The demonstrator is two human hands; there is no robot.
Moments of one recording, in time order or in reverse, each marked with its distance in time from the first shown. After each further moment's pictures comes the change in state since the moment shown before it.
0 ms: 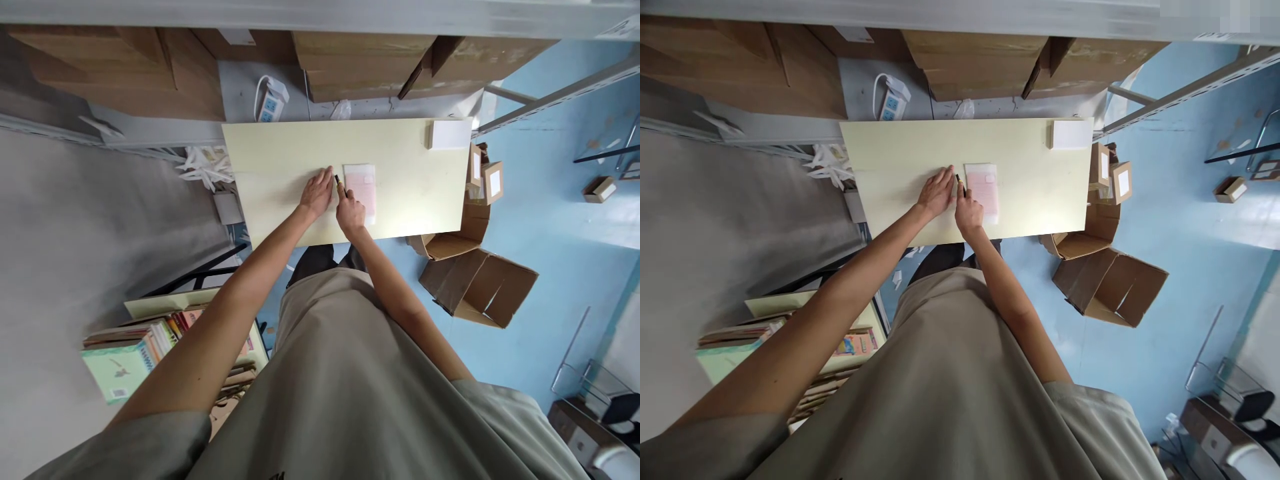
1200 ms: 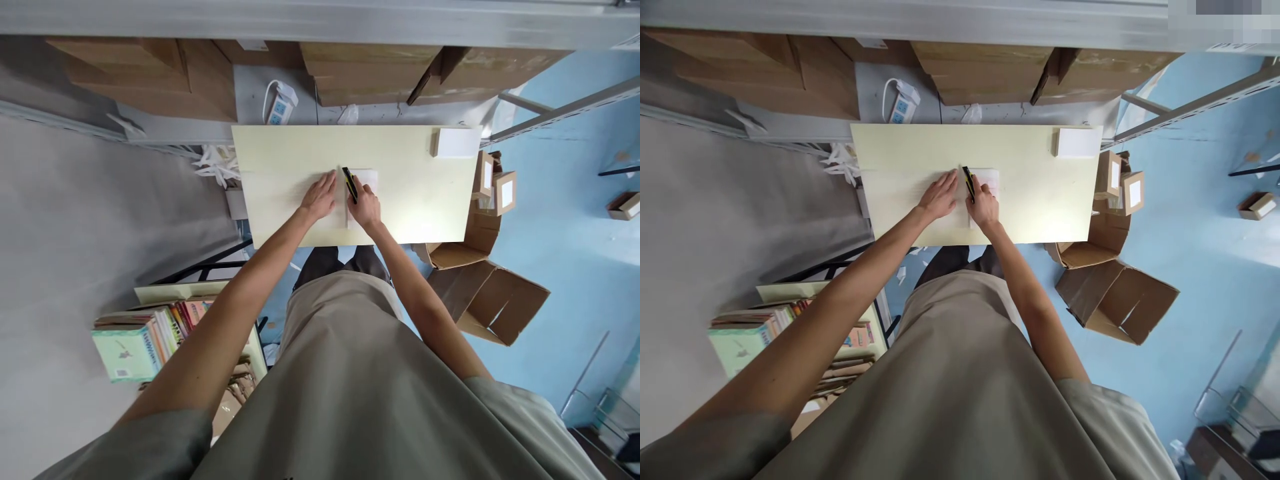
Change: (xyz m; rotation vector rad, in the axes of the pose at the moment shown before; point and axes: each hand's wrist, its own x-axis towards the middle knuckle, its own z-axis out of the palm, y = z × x) left_hand -0.001 0.012 -0.002 -0.126 0.053 -0.058; right_hand 0.034 0.060 -0.017 0.139 0.082 -0.135
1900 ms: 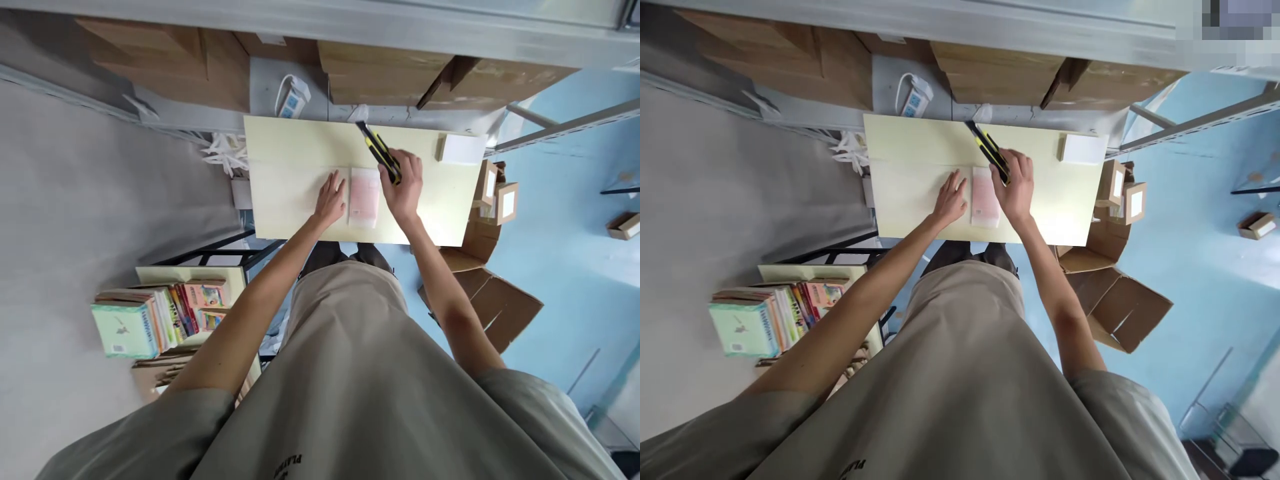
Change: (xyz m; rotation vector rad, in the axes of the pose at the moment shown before) left_hand -0.017 0.033 0.034 -0.069 0.175 -0.165; right_hand -0.020 0.030 -0.104 0.162 0.426 -0.314
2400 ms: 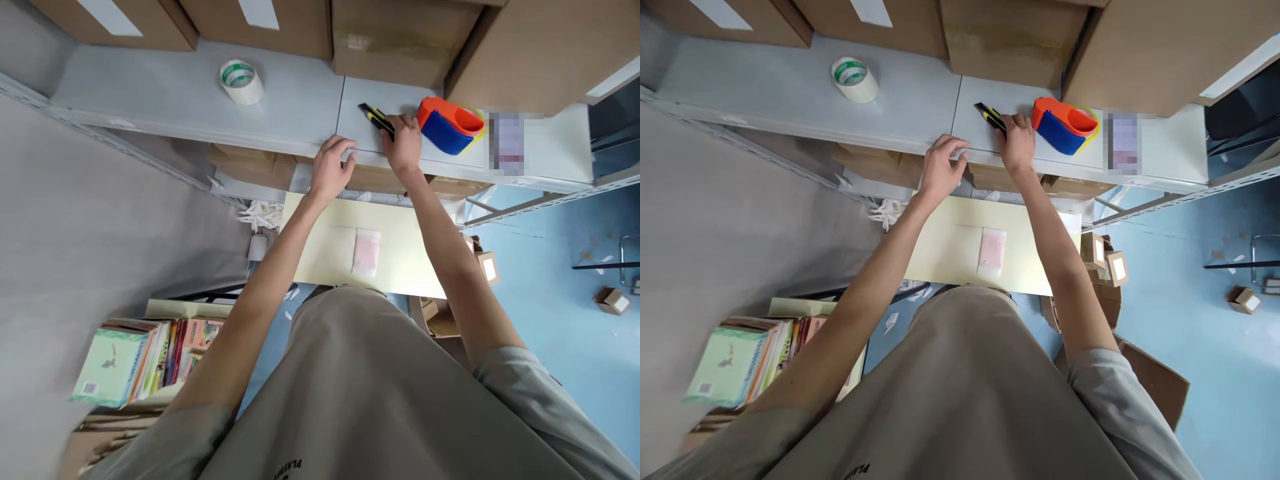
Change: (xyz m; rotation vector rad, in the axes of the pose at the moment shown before) left_hand 0.061 0.108 -0.270 -0.163 0.718 0.460; right_hand 0.242 -0.100 -0.096 -0.235 0.146 -0.213
